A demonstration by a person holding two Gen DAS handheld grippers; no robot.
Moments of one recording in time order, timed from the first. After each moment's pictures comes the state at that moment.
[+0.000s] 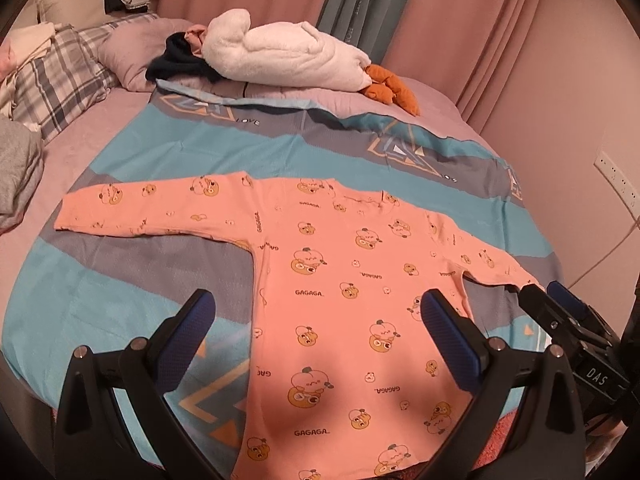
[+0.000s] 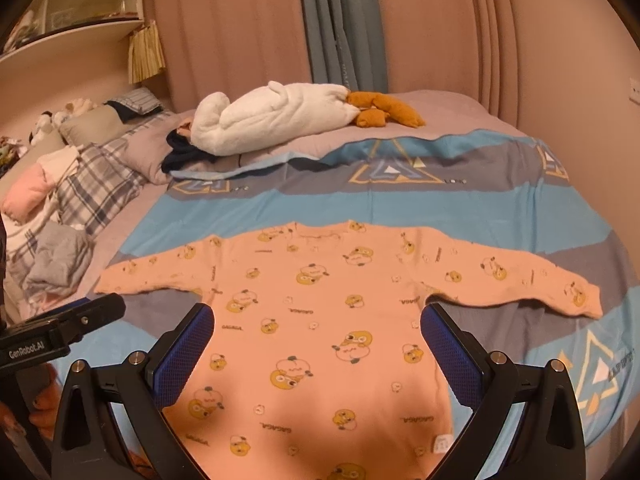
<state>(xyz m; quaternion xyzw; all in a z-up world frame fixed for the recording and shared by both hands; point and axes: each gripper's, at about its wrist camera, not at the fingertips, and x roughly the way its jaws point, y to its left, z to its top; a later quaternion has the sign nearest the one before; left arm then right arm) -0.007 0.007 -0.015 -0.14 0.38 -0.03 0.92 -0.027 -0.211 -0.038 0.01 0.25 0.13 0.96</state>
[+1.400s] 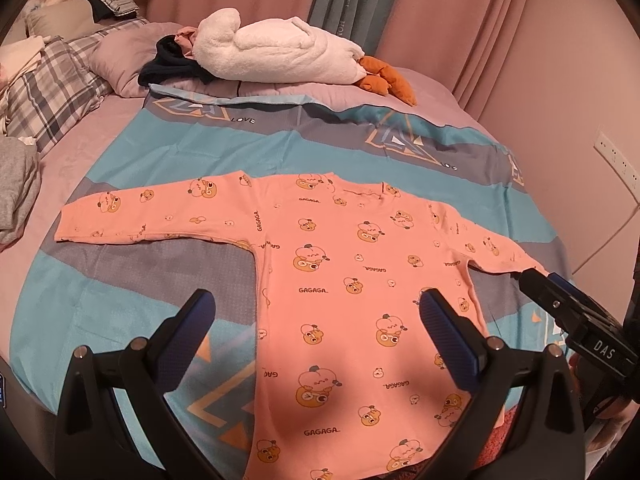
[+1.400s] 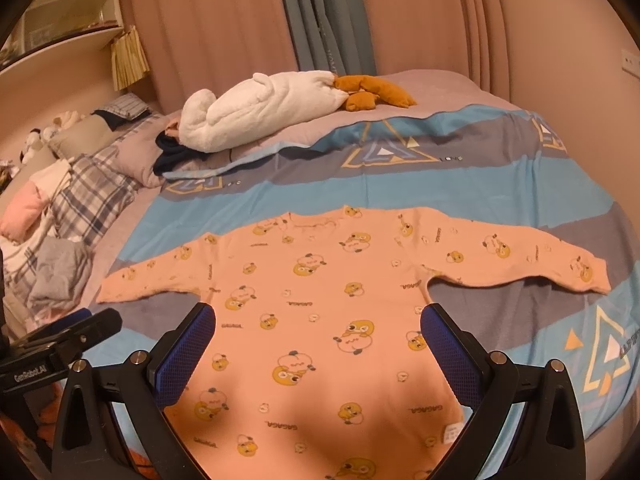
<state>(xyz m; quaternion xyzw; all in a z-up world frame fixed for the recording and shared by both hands) -0.002 0.005 -0.014 -0.12 0.38 -0.04 0.92 -0.014 -0.218 -0.042 0.05 0.28 0.13 0.95</state>
